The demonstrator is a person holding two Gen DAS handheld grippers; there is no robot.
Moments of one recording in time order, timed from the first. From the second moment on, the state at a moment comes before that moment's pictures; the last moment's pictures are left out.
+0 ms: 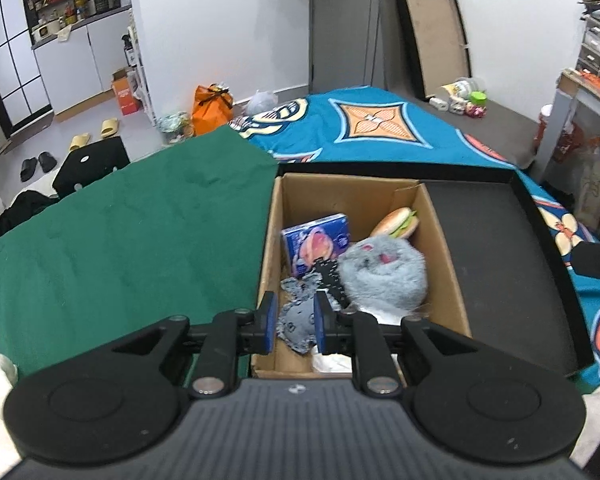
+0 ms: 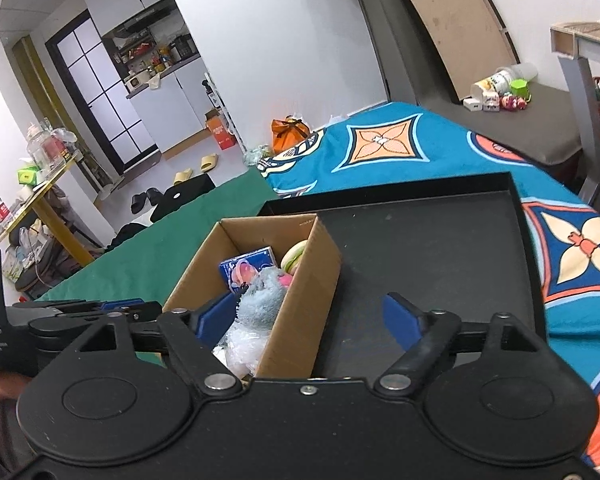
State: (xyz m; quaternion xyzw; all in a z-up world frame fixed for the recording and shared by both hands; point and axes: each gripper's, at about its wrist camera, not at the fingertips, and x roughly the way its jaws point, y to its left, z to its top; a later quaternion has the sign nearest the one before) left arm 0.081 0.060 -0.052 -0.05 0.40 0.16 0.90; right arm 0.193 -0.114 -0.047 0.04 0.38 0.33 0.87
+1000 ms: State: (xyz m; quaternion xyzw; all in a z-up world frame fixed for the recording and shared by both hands) left arm 0.036 0.005 0.026 -0.06 0.38 0.09 0.92; right arm 0.179 -0.202 -0.004 0.08 0.37 0.30 0.88
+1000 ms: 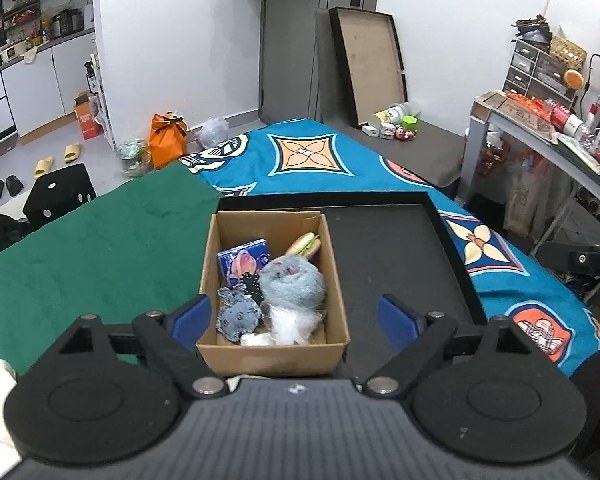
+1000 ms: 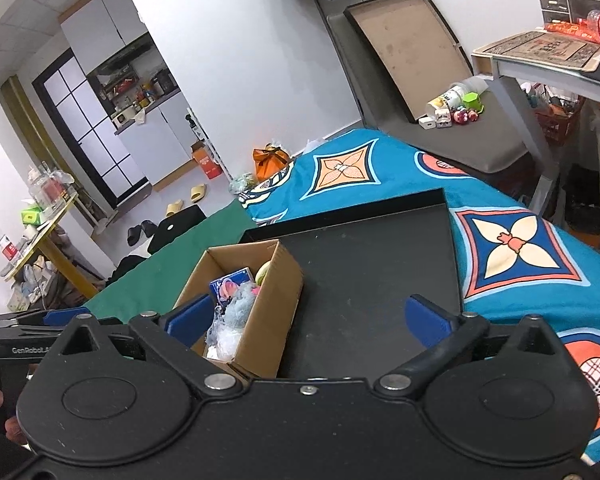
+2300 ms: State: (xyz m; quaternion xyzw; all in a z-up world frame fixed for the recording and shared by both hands) left arm -0.018 -0.036 0.065 -0.07 0.36 0.05 0.93; right arm 0.114 -0.219 0.044 0.03 0.37 0.36 0.86
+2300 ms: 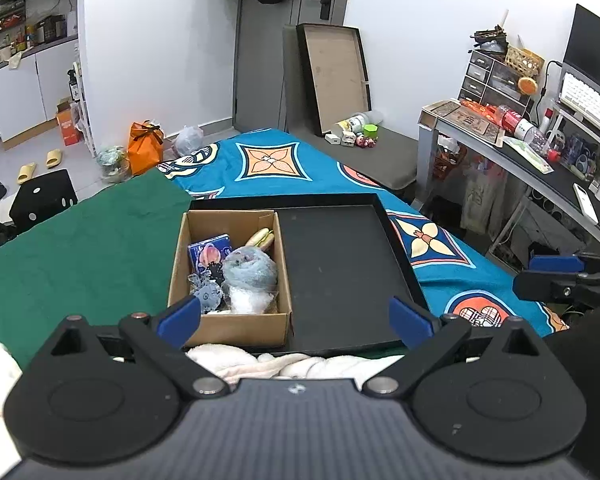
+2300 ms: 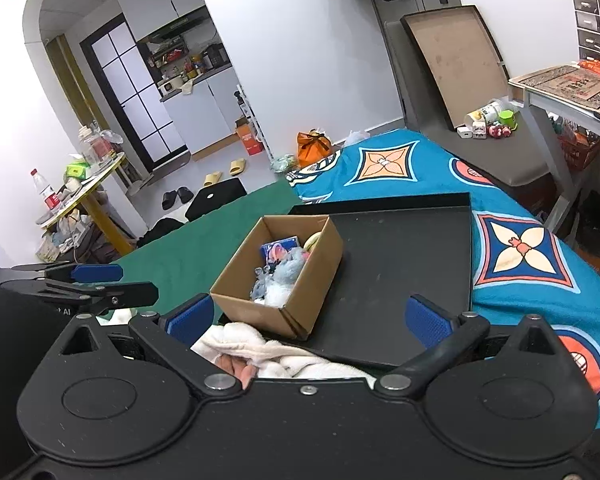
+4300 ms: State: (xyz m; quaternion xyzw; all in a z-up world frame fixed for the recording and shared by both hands) left arm -0.022 -0.038 0.063 -0.08 0.36 0.05 0.93; right arm 0.109 -0.229 0.040 0.05 0.37 0.35 0.86
